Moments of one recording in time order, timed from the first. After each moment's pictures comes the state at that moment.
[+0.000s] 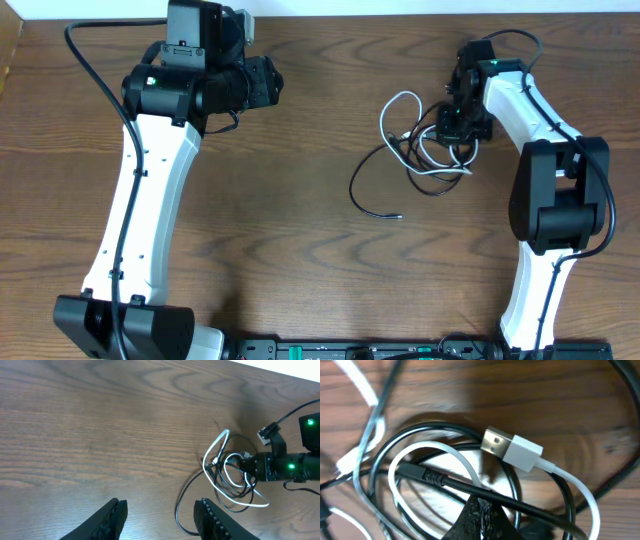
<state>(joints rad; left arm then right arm) -0.15 1.63 1.72 -1.00 0.28 -0.28 0.09 2.21 1.71 -1.00 -0.12 0.17</state>
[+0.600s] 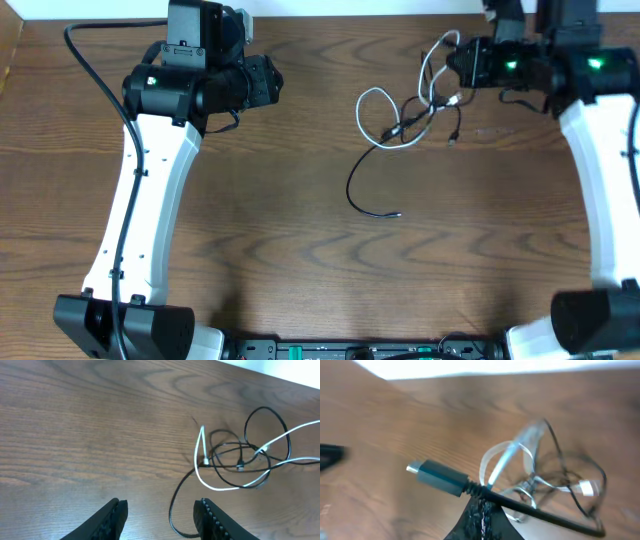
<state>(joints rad) -0.16 1.63 1.72 -0.99 0.28 -0.32 0.07 1.67 1.79 -0.89 -0.56 0.15</state>
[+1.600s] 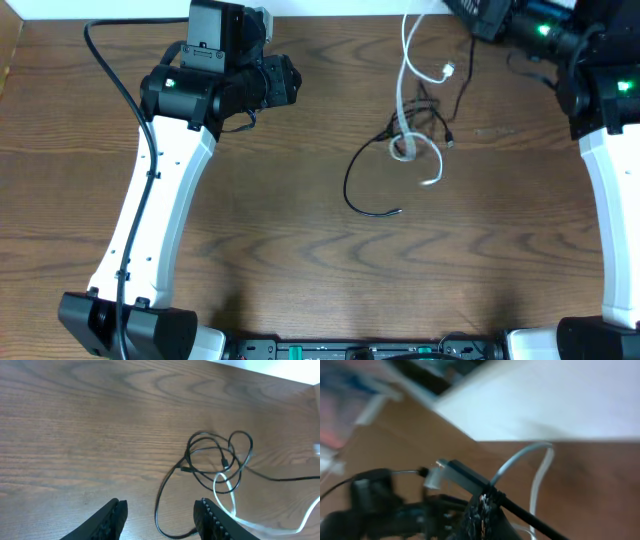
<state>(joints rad) -0.22 1.63 1.72 -0.96 0.28 -0.33 0.08 1.58 1.79 -0.53 -0.76 0.61</state>
